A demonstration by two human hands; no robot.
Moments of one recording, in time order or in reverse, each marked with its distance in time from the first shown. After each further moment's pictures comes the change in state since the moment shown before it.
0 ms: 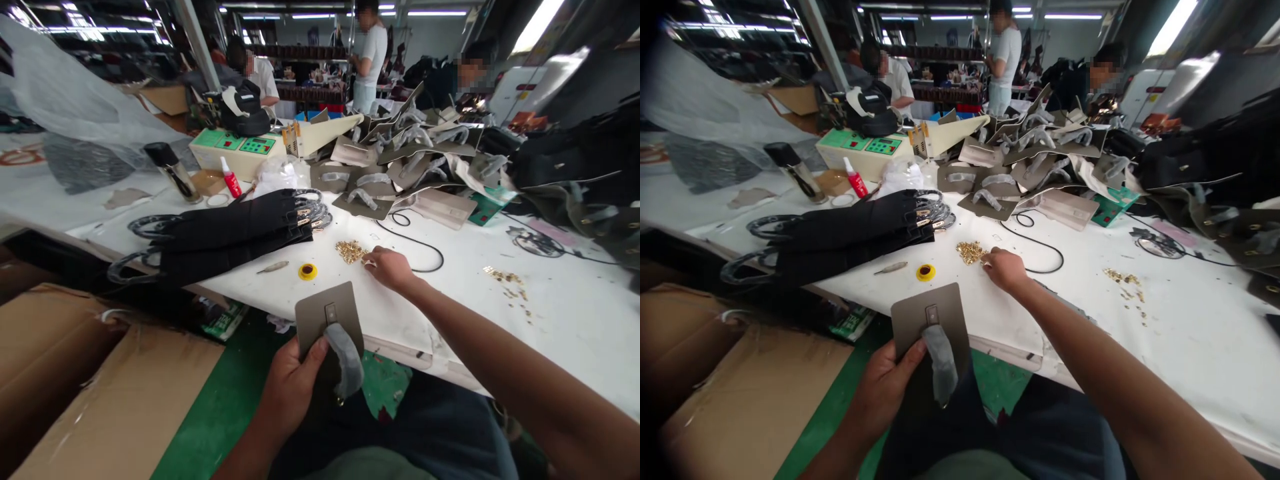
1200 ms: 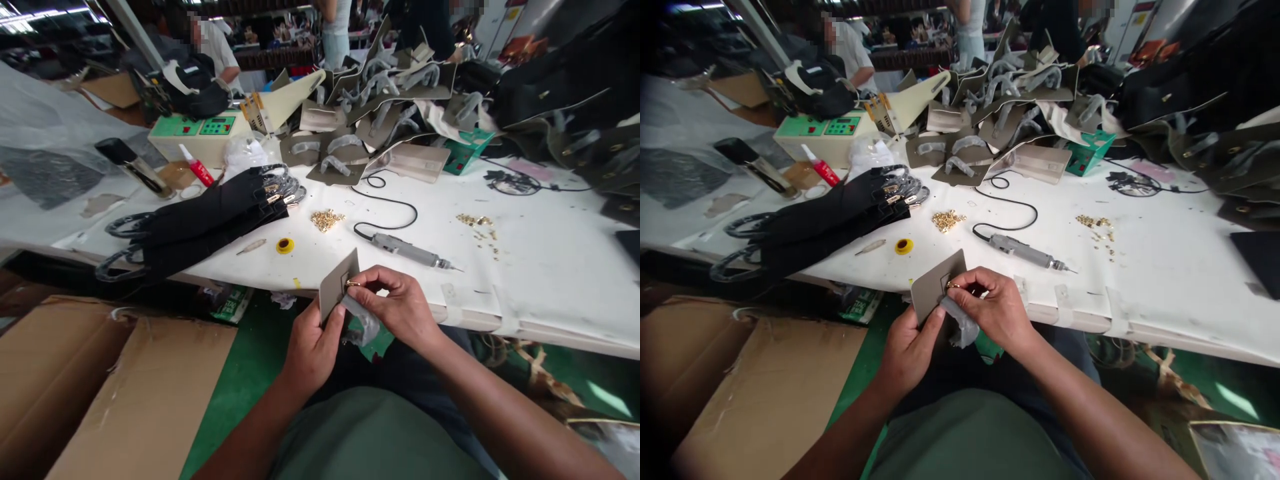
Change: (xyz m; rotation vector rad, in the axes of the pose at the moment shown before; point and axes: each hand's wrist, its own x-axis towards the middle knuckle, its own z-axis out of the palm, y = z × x) left_hand -0.018 0.002 0.074 0.447 -0.006 0.338; right_hand -0.188 -0.052 -0.031 1.254 0.221 0.107
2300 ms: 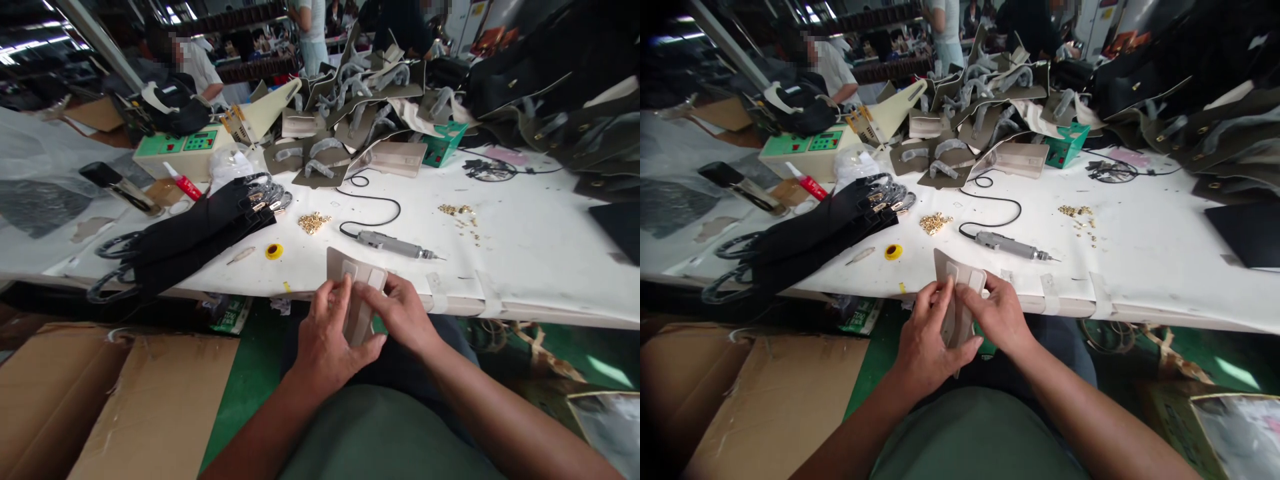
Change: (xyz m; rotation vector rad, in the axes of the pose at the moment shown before) left_hand -0.001 0.008 0.033 0.512 -0.086 0.343; right_hand -0.024 0.003 -0.019 0.072 0.107 0.185
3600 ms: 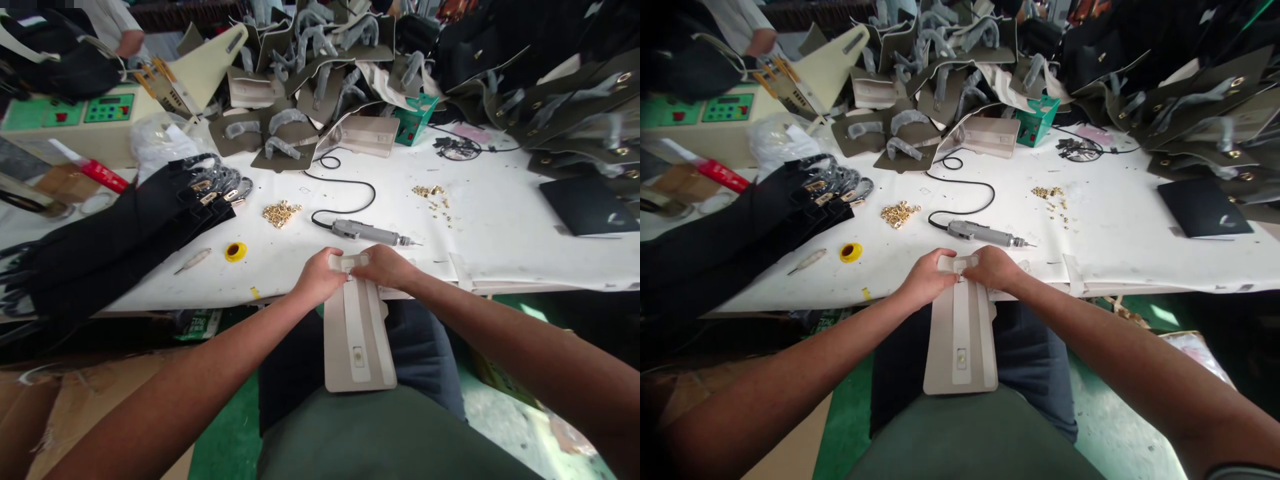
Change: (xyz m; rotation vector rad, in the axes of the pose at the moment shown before) left_hand 0.121 -0.041 0.061 -0.297 -0.402 -0.360; right_hand 0.087 0.021 -0.058 -0.885 -0.150 0.324
